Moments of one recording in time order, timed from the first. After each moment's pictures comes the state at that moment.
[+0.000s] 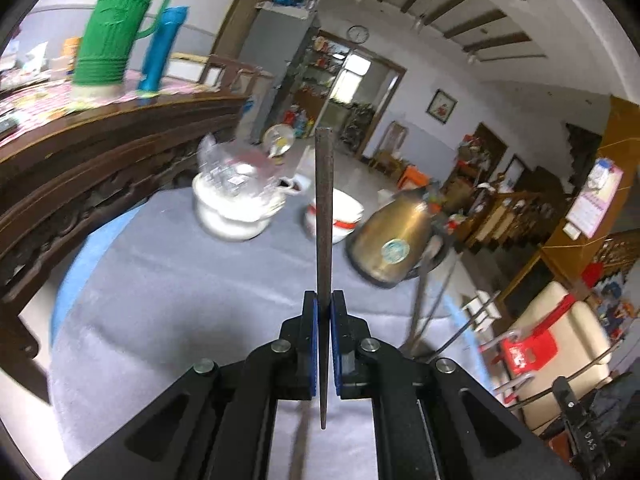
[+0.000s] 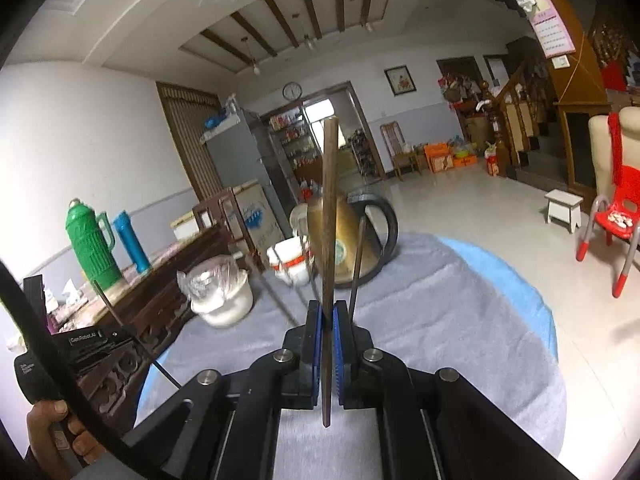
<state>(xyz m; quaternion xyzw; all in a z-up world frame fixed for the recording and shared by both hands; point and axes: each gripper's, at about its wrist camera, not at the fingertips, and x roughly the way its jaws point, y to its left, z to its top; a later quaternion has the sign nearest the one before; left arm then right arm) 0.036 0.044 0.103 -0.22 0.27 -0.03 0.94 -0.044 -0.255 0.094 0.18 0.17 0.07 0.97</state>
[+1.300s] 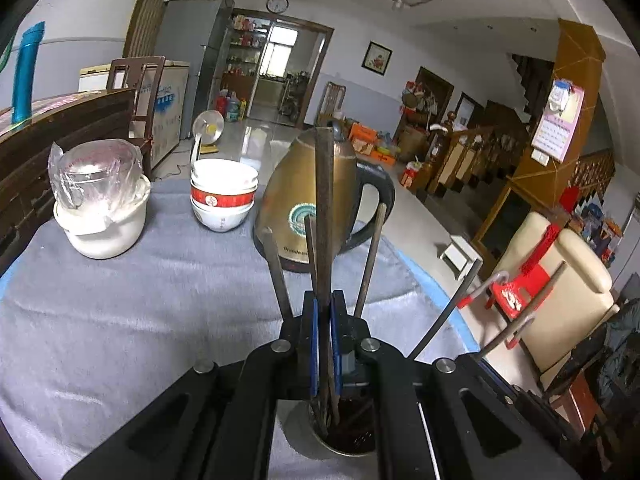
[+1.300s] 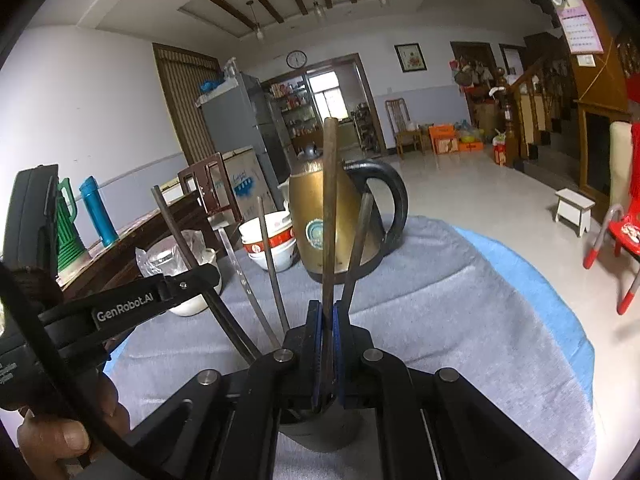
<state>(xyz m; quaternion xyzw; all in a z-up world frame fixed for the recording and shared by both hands) 0.152 -0.093 0.064 -0.11 0.31 -0.13 0.93 0.088 -0.248 0.044 0.13 0.24 0.08 0.96</state>
